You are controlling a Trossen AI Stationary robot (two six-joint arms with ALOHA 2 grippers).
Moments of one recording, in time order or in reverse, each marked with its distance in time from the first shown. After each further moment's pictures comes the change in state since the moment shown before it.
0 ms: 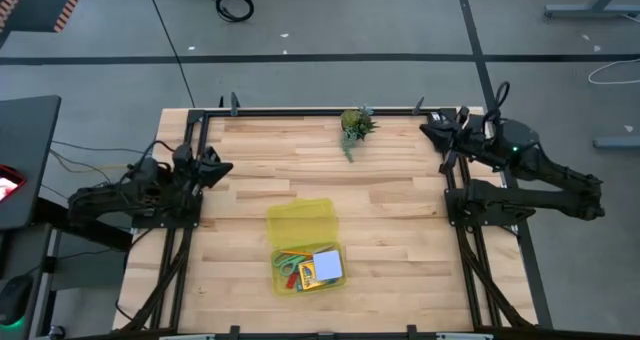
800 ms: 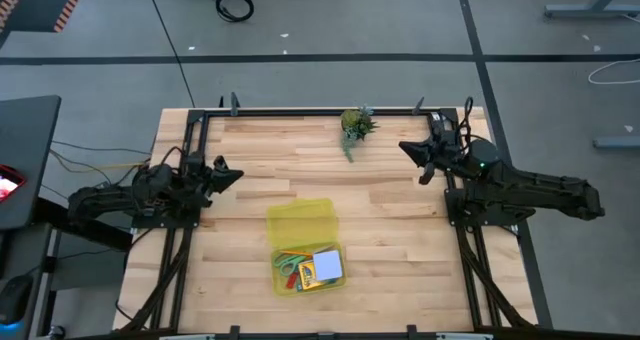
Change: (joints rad) left arm -0.011 0.000 -0.138 0.065 -0.016 -0.104; right arm 0.000 0.000 -0.383 0.417 -0.035 0.215
